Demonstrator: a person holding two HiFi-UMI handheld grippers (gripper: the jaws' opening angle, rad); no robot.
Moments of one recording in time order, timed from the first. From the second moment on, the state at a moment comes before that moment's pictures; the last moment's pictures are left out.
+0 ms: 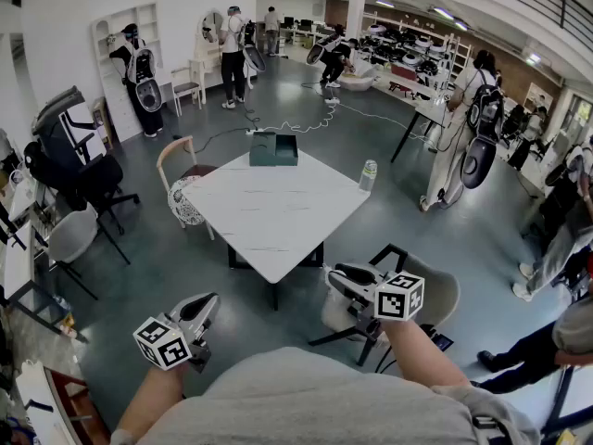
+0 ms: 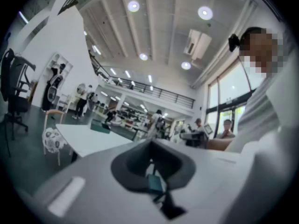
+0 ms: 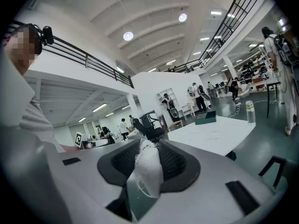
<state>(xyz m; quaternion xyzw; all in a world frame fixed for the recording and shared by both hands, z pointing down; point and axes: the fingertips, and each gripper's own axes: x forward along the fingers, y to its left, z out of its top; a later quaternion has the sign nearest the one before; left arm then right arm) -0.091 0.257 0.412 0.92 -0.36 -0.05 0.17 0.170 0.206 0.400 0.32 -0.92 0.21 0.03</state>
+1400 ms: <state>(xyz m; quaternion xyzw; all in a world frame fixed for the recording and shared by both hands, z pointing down) 0.036 0.273 0.409 0.91 -0.37 -0.05 0.17 0.277 0.220 0.402 0.29 -0.93 0.22 0.02</state>
